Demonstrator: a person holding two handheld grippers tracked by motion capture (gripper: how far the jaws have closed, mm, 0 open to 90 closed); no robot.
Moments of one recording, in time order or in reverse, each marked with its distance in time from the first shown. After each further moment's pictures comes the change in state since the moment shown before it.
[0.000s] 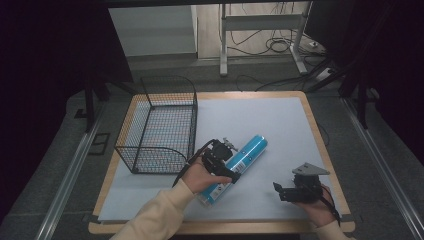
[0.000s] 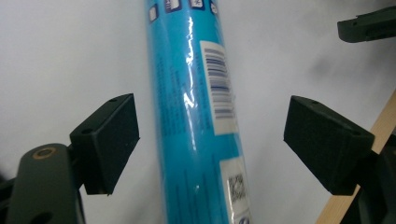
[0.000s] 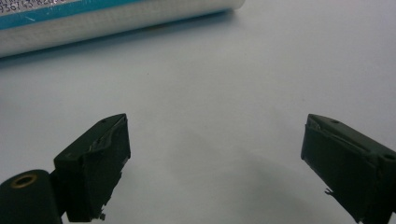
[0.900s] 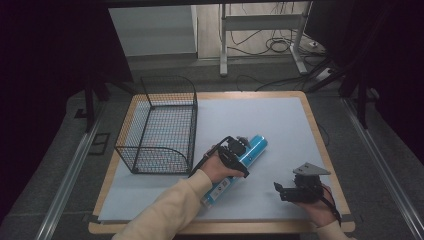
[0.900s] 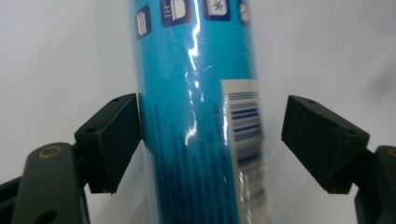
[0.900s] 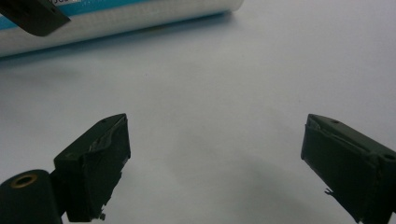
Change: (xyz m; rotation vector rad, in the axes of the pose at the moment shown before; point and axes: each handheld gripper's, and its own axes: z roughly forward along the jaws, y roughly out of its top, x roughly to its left) left arm 0.009 0.033 0.060 0.186 0.030 -0.013; right arm -0.001 0.000 -0.001 -0.004 -0.002 -0.004
